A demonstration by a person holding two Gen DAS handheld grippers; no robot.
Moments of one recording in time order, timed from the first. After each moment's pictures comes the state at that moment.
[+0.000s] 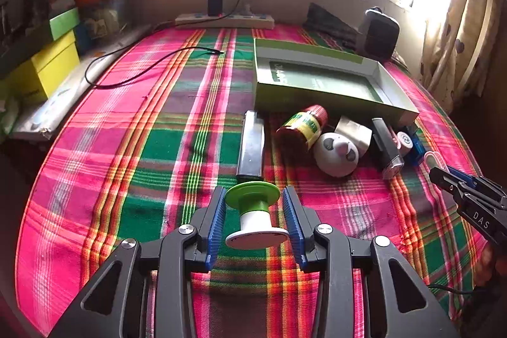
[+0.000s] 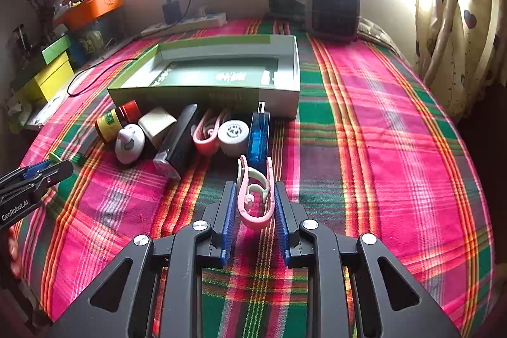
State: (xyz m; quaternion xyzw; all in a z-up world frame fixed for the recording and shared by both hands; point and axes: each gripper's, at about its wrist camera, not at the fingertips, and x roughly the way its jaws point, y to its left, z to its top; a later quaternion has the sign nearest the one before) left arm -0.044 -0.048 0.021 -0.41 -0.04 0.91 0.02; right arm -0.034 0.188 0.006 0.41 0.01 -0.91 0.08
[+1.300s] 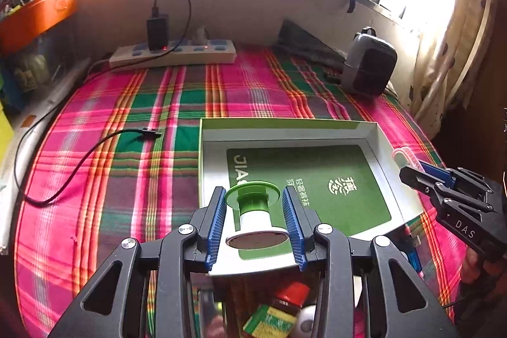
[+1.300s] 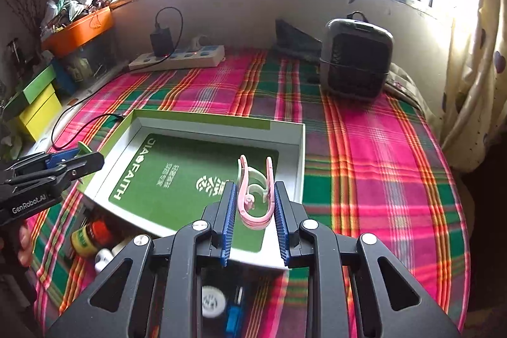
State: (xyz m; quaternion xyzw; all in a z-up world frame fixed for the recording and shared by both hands) left arm -0.209 -0.024 0.051 -0.41 -0.04 0.90 0.10; right arm -0.172 0.180 0.042 0.40 0.03 -0.91 0.11
